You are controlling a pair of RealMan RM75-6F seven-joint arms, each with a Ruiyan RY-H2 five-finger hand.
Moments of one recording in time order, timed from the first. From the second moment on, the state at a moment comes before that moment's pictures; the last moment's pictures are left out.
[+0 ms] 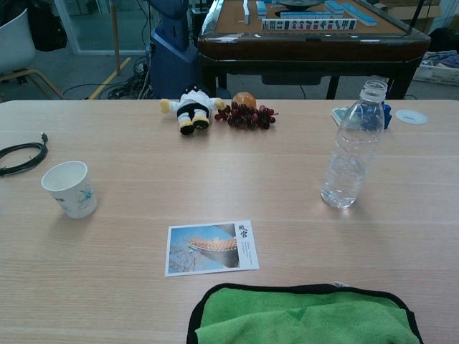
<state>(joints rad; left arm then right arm) -0.28 -1.23 -0.05 -1.61 1.11 1.12 0.51 0.03 -1.00 0.03 -1.79 -1.44 1.48 -0.19</state>
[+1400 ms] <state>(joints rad) -0.47 -1.38 -0.06 -1.61 0.93 1.06 0.70 0.02 -0.97 0.03 -1.80 -1.47 1.48 -0.14</state>
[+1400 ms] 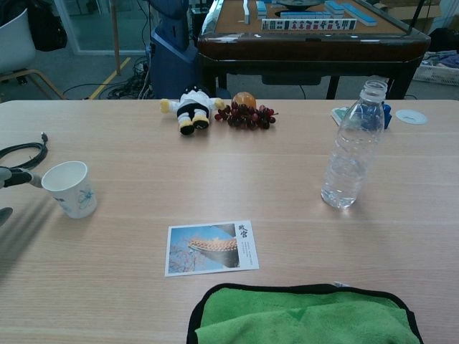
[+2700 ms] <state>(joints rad) -0.62 -1.55 -0.04 -1.62 0.87 1.08 0.84 0.01 -0.94 0.03 -1.82 -1.49 1.49 -0.11</state>
